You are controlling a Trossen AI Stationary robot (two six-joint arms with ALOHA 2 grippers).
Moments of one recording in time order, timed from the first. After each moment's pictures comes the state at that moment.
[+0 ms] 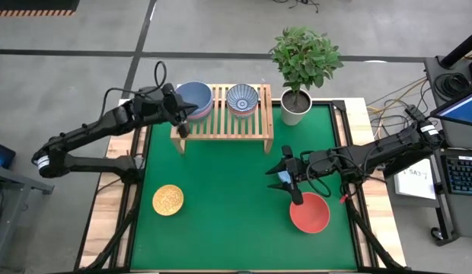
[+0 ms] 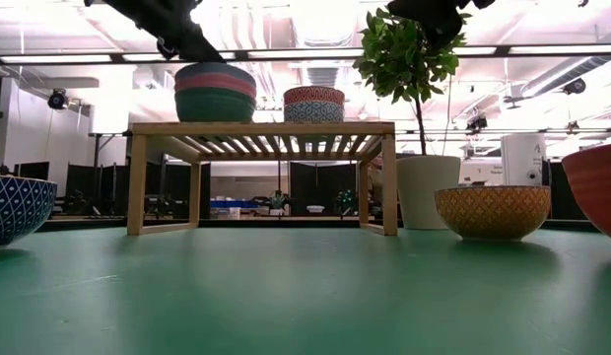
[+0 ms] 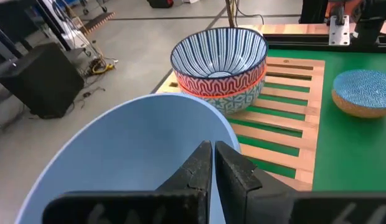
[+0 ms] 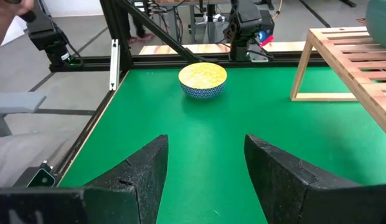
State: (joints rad) left arm 0.49 0.97 0.98 -0.41 -0.07 0.22; right arm 0.25 1.11 0.77 0.04 0.08 0.12
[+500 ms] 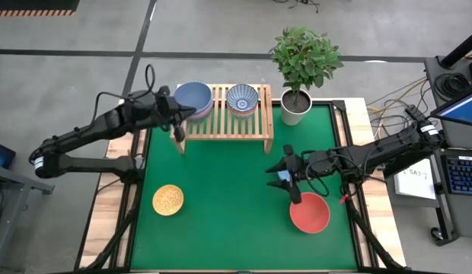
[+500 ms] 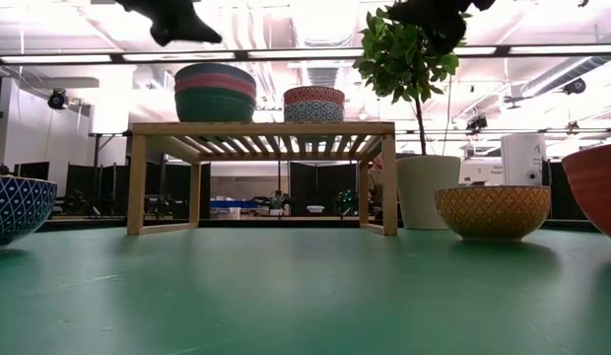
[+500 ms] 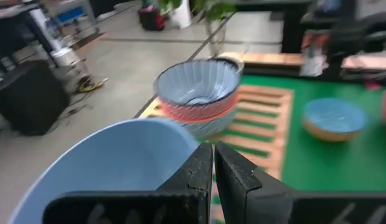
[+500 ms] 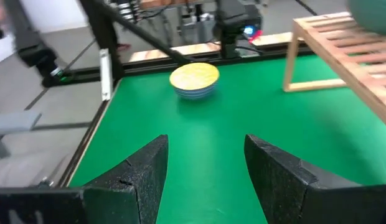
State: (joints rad) left arm 0.41 0.90 0.98 -0.39 -0.07 0.15; right arm 0.25 1.11 0.77 0.03 0.13 0.22
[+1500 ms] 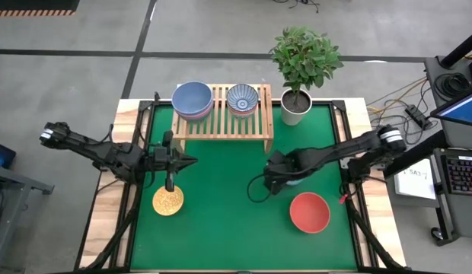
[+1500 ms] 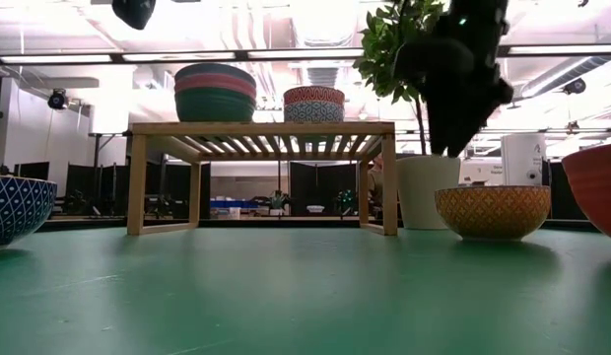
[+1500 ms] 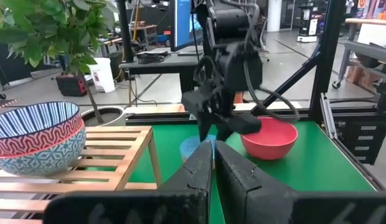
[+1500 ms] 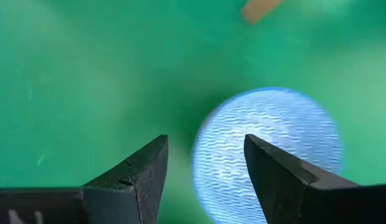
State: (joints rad) left arm -0.33 0.72 0.60 0.05 -0.44 0.03; right arm 0.18 1.60 1.22 -1.02 0.25 0.93
